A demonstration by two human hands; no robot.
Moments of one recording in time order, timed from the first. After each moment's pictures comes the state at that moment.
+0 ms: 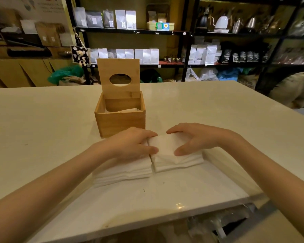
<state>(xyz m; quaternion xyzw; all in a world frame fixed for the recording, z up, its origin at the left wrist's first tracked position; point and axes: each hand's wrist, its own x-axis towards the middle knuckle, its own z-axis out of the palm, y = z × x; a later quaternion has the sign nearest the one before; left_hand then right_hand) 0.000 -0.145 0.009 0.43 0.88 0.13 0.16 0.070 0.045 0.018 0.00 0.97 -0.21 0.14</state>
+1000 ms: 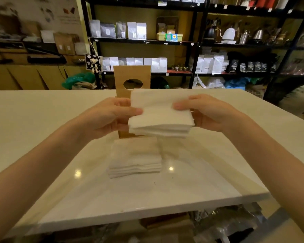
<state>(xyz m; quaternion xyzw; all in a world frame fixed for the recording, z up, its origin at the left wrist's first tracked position) -0.003 -0.205 0.066 0.23 0.70 0.62 0.28 0.076 0.013 0.073 0.04 0.73 -0.68 0.02</state>
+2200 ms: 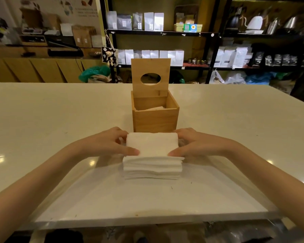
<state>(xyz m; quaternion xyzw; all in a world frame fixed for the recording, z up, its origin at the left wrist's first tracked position) -0.018 -0.245 0.009 0.23 0.92 0.23 0.24 0.044 -0.011 0.000 -0.10 0.93 -0.31 0.17</state>
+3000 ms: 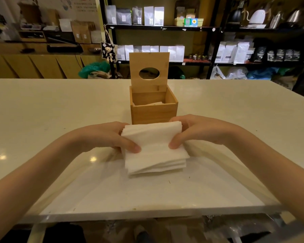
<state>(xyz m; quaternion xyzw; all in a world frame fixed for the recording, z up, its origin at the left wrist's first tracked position) -0.013 -0.242 0.020 0.25 0.84 0.35 0.34 0.051 -0.019 0.030 -0.06 0.87 -0.44 0.20</state>
